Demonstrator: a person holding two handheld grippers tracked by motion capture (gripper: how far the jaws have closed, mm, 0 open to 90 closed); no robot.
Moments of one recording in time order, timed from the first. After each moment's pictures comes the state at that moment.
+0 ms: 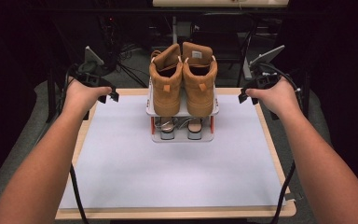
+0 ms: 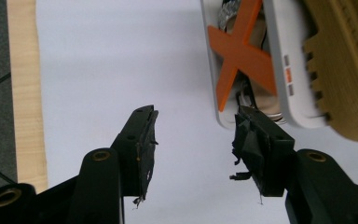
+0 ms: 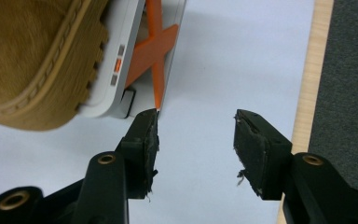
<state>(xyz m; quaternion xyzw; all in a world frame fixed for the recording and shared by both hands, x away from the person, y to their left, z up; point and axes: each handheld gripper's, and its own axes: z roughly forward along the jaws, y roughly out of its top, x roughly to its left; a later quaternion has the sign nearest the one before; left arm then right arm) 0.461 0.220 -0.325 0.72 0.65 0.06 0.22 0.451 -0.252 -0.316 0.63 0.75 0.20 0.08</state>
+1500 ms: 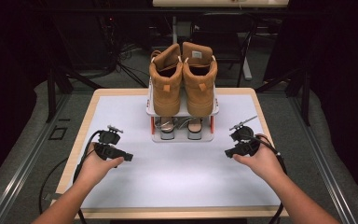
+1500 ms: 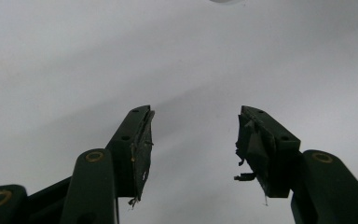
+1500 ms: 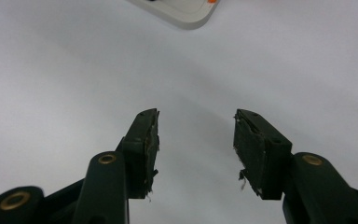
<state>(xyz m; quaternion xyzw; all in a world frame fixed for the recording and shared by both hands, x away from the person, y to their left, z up) 0.361 0.202 -0.484 0.82 0.52 0.06 0.23 0.360 -0.224 -0.464 0.50 0.84 0.20 0.11</state>
